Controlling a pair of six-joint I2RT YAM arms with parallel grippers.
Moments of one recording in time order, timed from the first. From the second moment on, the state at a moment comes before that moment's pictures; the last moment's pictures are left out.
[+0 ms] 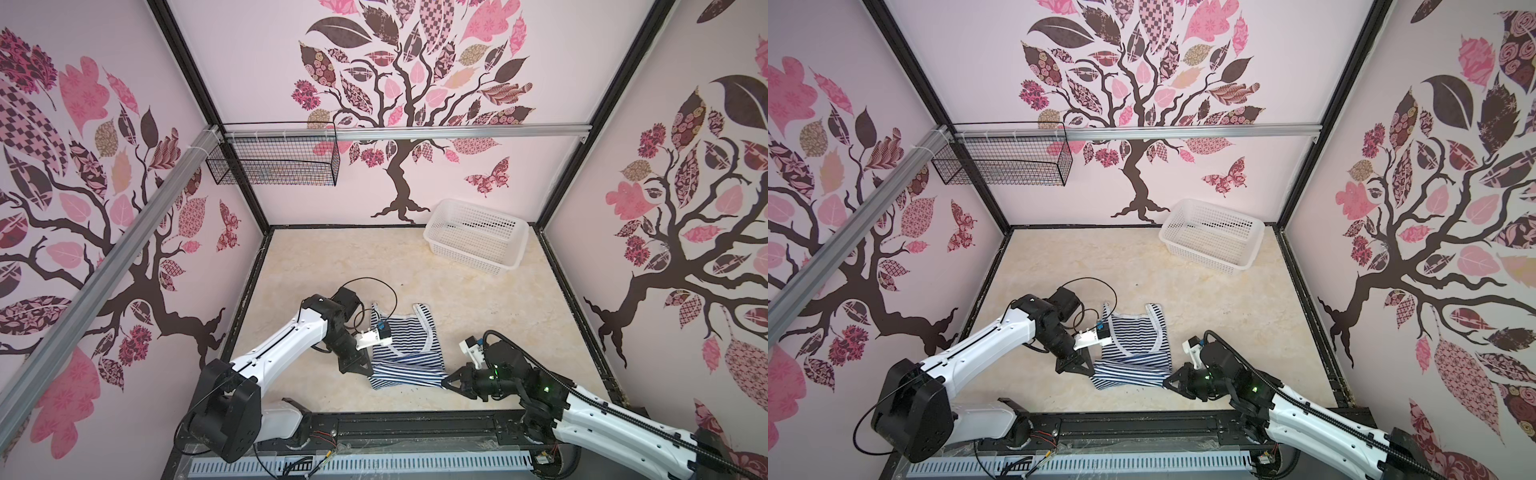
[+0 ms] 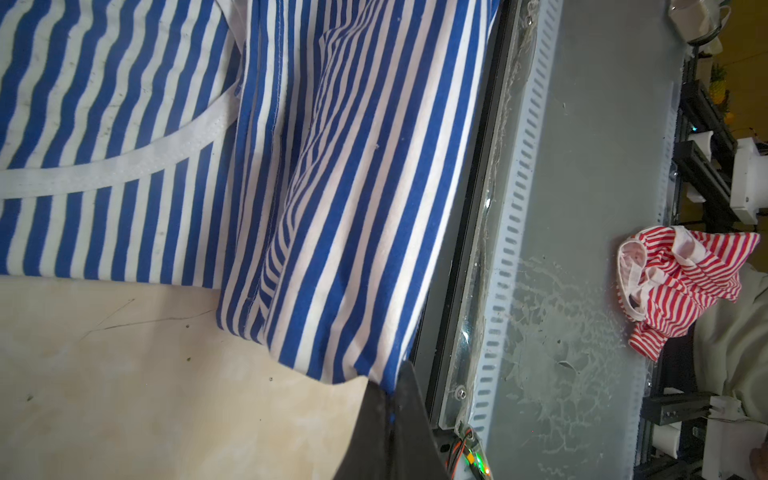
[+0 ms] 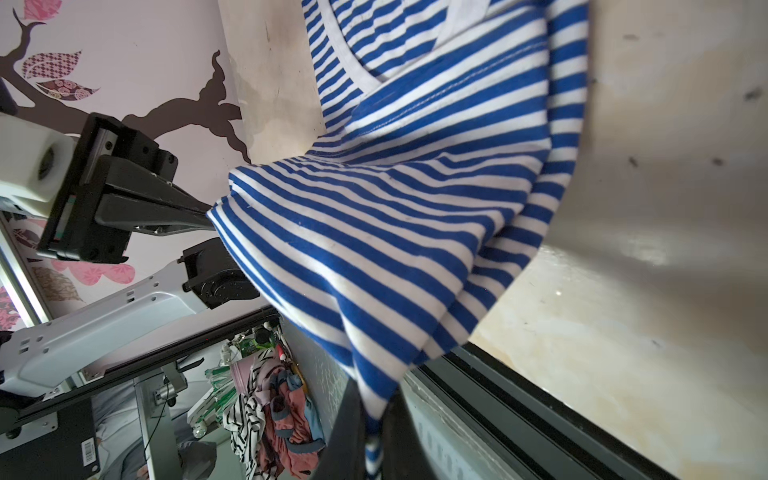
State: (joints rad) left arm -0.50 1.32 0.92 -1.19 0.63 0.75; right arm 0.89 0.64 0.28 -0.26 -0.41 1.25
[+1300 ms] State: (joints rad) left arm -0.26 1.79 1.33 -1.00 0.56 0.63; right arm 0.47 1.35 0.68 -0.04 -0.62 1.02
